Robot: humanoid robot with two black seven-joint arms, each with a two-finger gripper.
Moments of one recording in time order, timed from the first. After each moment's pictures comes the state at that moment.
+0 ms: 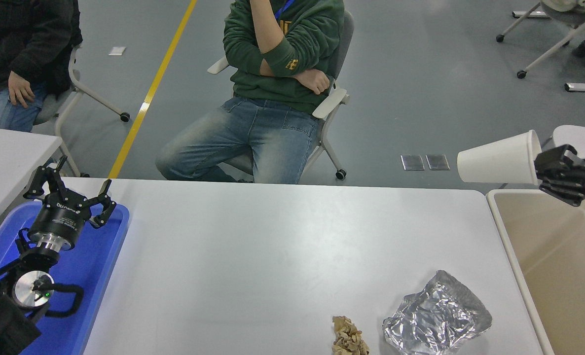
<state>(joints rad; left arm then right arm) -0.55 0.46 -0.57 -0.39 -0.23 -0.70 -0.60 1.52 -1.26 -0.53 1.35 -0.62 0.35 0.56</state>
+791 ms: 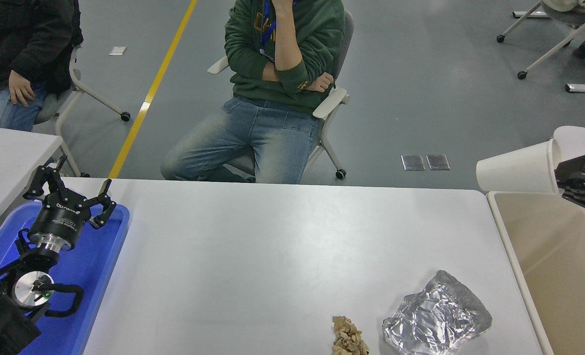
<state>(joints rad) -0.55 0.46 -0.57 -0.39 -0.23 -0.70 -0.60 1.46 -1.28 -0.52 1.28 -0.66 0.35 0.55</state>
